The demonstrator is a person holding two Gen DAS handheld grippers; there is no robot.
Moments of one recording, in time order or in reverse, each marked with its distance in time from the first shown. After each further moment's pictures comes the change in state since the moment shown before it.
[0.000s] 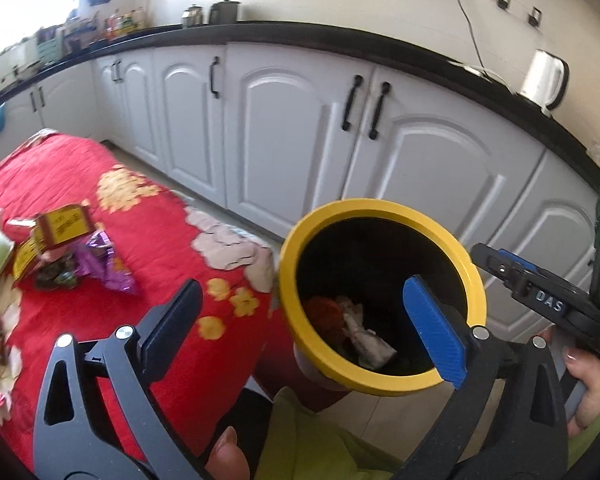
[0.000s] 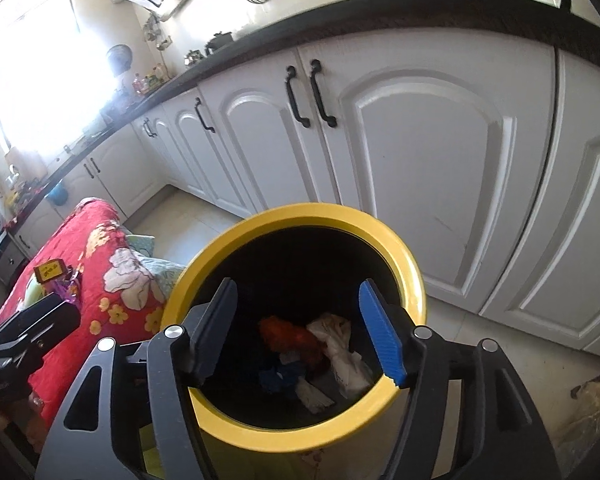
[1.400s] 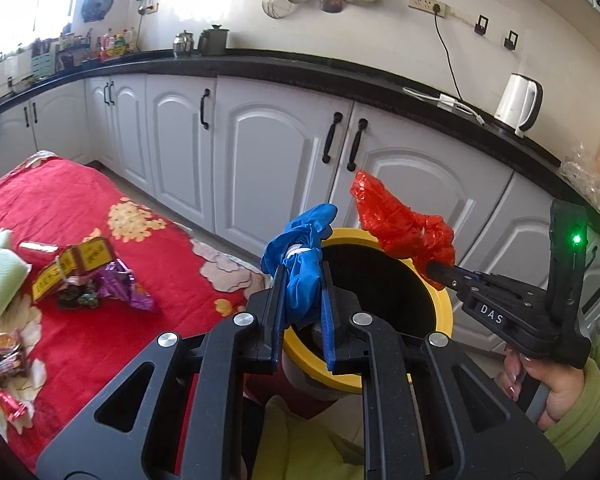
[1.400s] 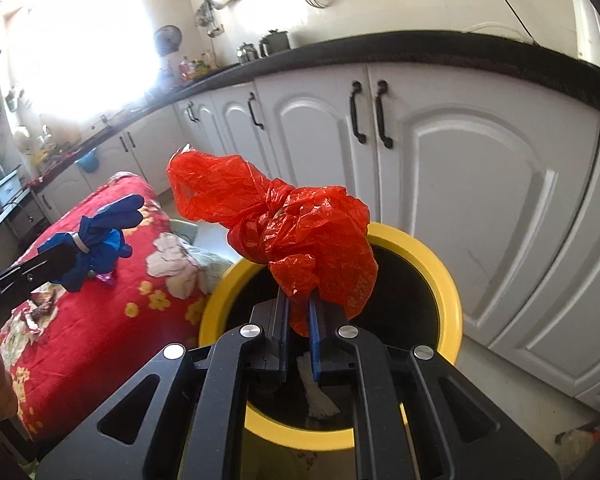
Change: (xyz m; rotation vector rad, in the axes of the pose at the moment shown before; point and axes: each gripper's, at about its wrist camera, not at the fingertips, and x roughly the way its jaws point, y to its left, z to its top) left arm -0.042 -0.002 0.011 0.027 -0.075 -0.078; right arm -0.008 0.038 0.006 -0.143 0.003 0.073
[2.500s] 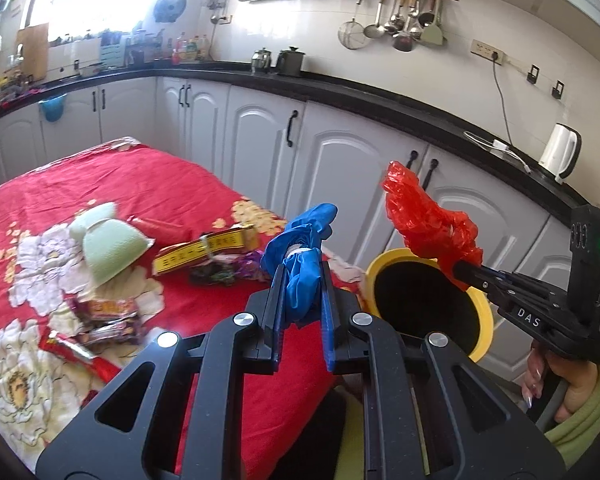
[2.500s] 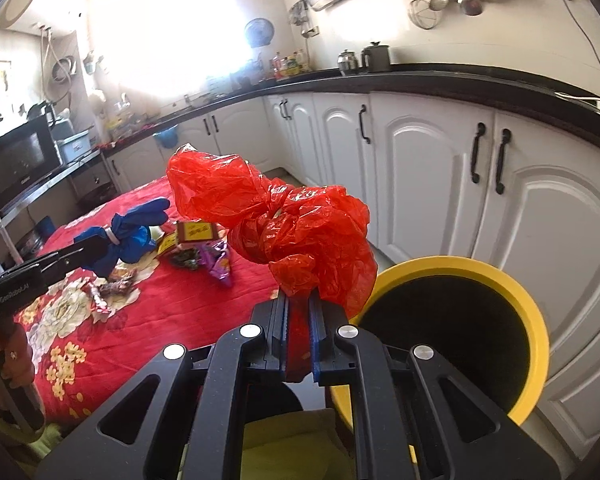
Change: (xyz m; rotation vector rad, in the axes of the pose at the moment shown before) left arm -0.090 0.084 -0.020 -0.132 -0.093 0.159; right arm -0.015 0.107 0.011 -0.196 -0.034 0.234
